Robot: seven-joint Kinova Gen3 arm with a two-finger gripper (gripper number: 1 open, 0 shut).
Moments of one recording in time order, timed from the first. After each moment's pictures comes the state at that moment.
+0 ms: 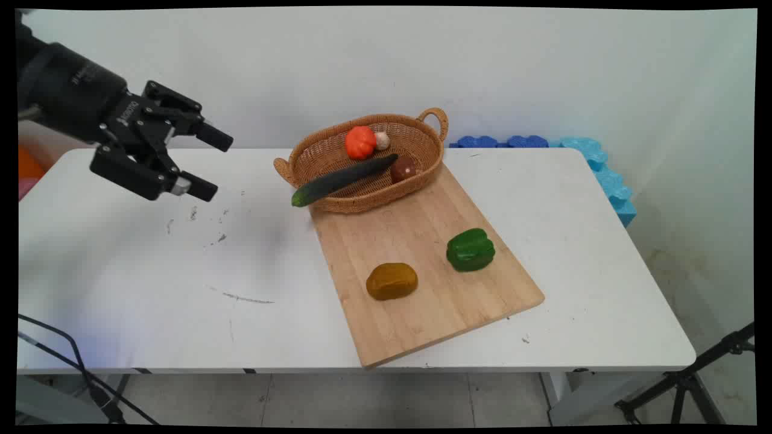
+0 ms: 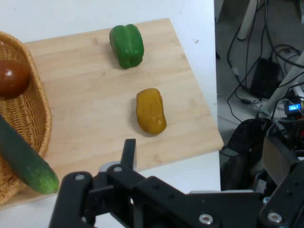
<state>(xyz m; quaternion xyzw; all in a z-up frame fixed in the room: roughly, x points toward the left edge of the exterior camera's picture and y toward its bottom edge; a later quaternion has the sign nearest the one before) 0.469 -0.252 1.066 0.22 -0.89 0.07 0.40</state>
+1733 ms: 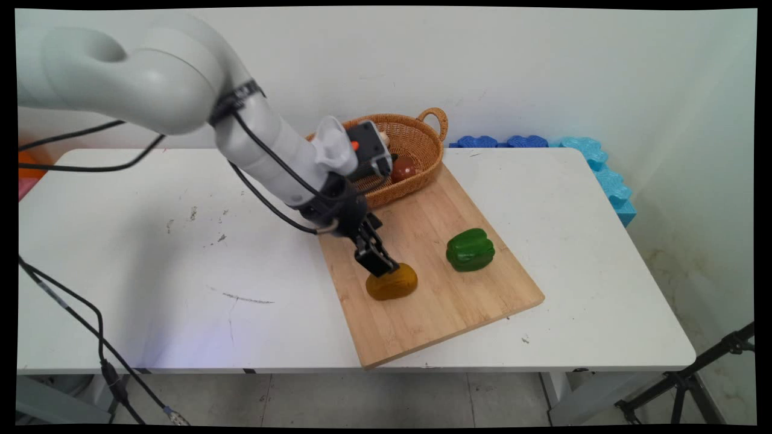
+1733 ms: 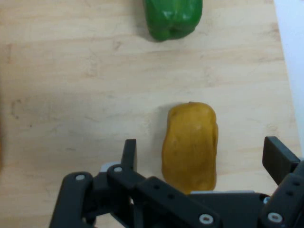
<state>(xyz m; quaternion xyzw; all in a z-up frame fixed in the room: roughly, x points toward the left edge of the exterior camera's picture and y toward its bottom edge) 0.231 -0.361 0.914 0.32 -0.91 0.09 0.24</state>
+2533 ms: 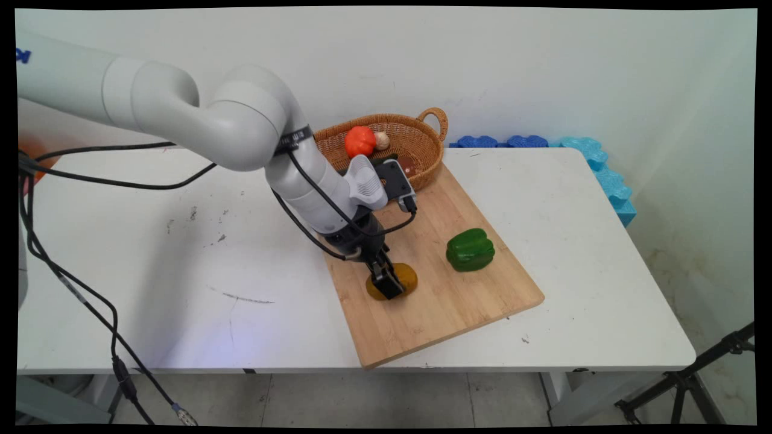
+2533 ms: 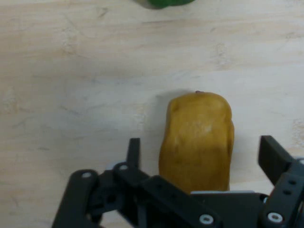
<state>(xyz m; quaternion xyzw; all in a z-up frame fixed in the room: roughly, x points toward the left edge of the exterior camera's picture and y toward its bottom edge) 0.202 -0.379 0.861 0.33 -0.92 0.07 0.20</state>
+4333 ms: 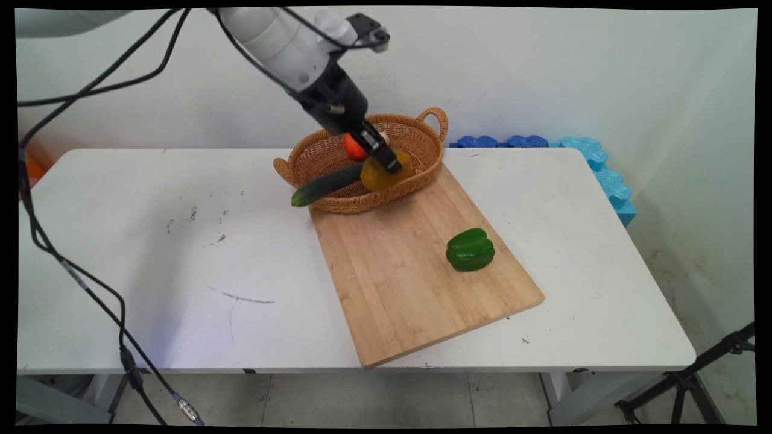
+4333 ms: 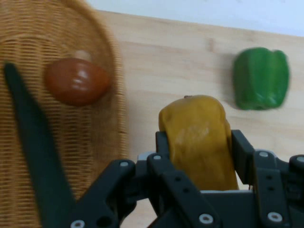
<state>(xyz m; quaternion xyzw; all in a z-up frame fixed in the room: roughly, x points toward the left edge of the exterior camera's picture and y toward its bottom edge) 0.280 -0.471 0.998 0.41 -0.87 0.07 0.27</state>
